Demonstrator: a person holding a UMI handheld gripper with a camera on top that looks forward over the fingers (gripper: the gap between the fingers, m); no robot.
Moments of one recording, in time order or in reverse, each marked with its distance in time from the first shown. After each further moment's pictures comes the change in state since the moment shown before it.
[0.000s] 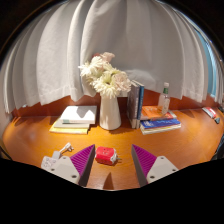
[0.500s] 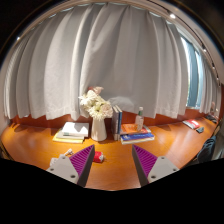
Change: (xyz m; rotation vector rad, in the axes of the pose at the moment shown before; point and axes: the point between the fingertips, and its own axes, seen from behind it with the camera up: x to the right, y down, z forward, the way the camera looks) arm 0.033 -0.054 -0.198 0.166 0.129 -0.021
